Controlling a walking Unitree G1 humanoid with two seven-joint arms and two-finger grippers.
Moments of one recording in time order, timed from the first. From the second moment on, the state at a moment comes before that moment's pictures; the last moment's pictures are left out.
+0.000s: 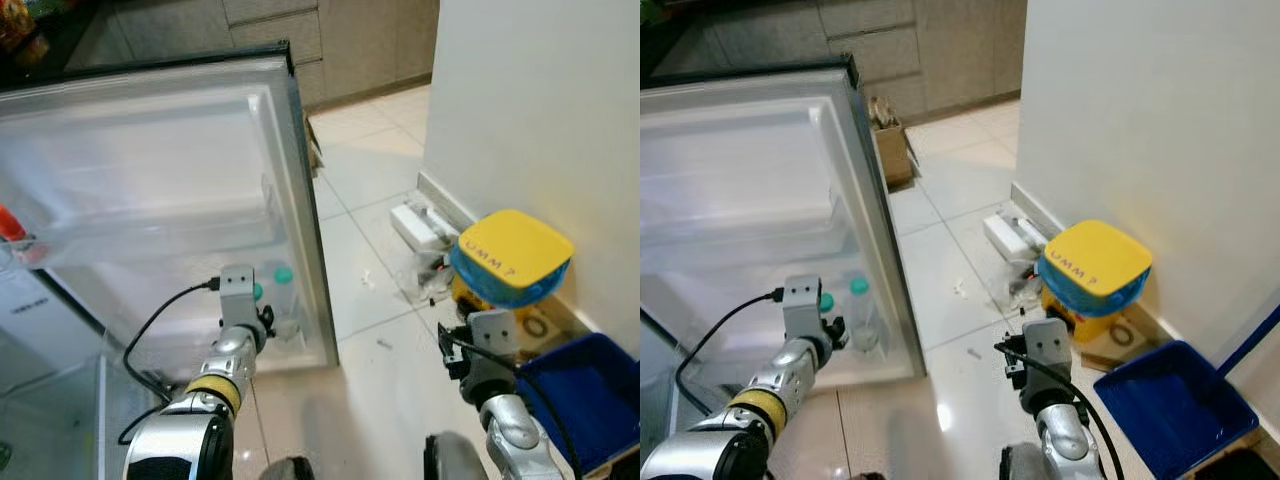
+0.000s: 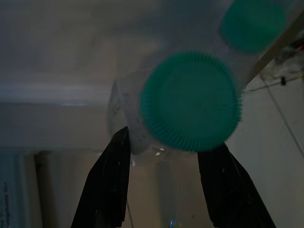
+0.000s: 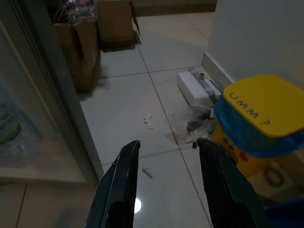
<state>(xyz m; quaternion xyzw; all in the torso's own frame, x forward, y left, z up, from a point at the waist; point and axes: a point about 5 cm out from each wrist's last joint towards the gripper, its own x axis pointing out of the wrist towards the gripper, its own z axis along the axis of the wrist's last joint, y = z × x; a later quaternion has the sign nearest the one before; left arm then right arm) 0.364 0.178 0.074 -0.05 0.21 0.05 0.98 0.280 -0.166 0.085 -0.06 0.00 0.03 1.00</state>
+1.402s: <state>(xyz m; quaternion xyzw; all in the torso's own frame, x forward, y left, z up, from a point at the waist) 0.366 0.199 0.085 -0.09 0.19 0.02 0.98 0.292 -0.154 0.113 -0.04 -0.02 0.03 1.00</state>
